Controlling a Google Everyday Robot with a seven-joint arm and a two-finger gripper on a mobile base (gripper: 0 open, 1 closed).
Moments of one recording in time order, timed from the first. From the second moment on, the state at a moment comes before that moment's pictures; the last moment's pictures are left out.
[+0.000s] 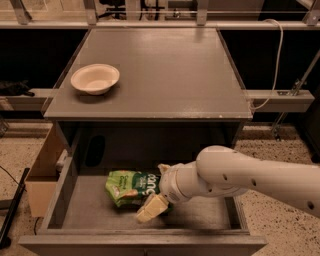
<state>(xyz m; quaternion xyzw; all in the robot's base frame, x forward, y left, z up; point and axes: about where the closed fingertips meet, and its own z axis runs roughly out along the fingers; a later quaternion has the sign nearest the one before) 0.449 0.028 0.643 -0.50 0.78 0.24 0.29</state>
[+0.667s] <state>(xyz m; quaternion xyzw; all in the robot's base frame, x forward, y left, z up) 0.456 0.030 0.623 -0.50 0.78 0.23 0.29</state>
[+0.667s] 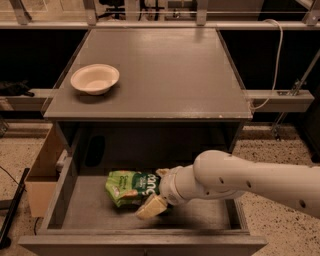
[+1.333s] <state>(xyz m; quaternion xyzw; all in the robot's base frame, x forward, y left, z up) 0.456 0.030 0.623 -0.50 0.78 0.23 0.29</state>
